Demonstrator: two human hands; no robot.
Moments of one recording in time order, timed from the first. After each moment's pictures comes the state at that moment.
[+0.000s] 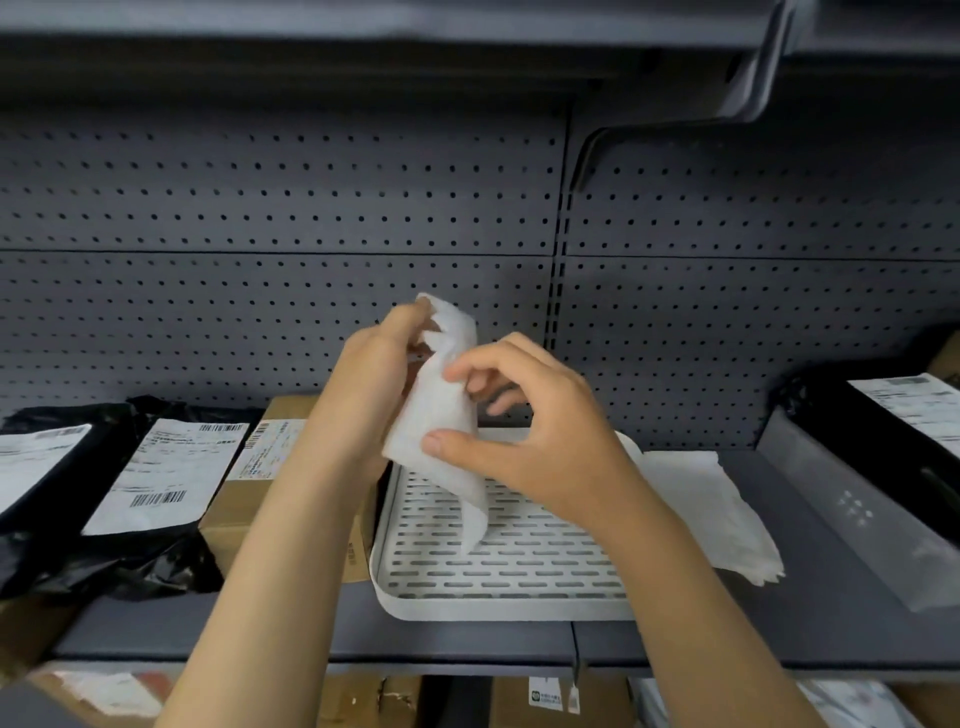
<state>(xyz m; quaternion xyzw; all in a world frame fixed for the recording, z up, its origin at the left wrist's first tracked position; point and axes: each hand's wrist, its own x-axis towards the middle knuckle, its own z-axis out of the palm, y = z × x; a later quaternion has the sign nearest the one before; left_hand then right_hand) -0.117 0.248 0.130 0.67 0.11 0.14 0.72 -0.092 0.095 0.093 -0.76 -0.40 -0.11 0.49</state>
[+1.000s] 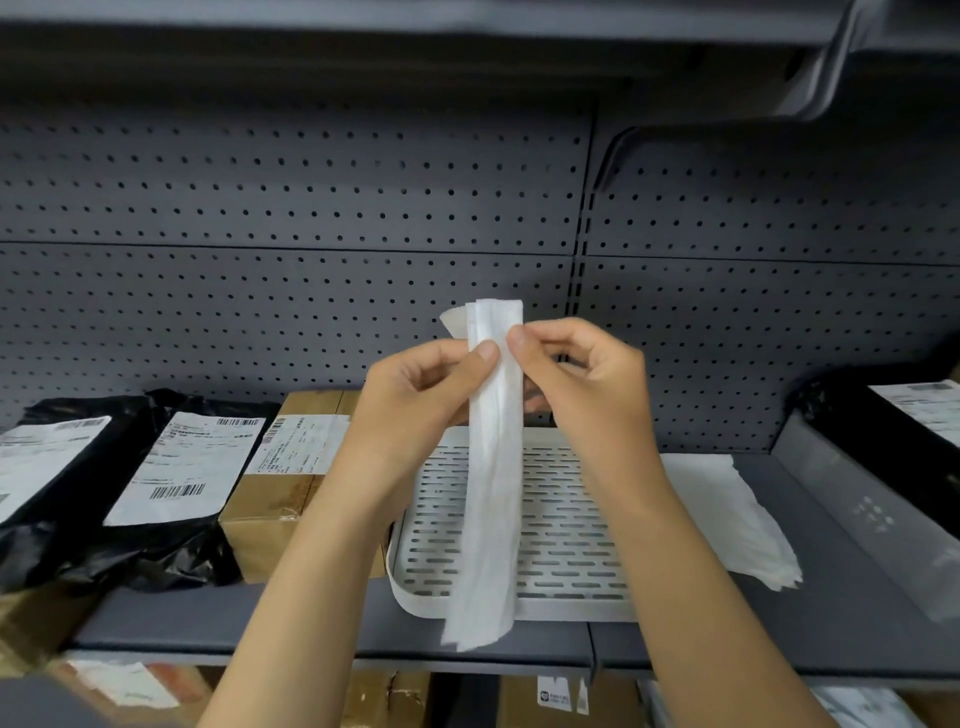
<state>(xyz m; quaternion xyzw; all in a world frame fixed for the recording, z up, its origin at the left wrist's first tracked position) -0.125 0.251 0.097 0.67 -0.02 0.17 0.72 -0.074 0.108 0.097 -0.65 -0.19 -0.10 0.73</state>
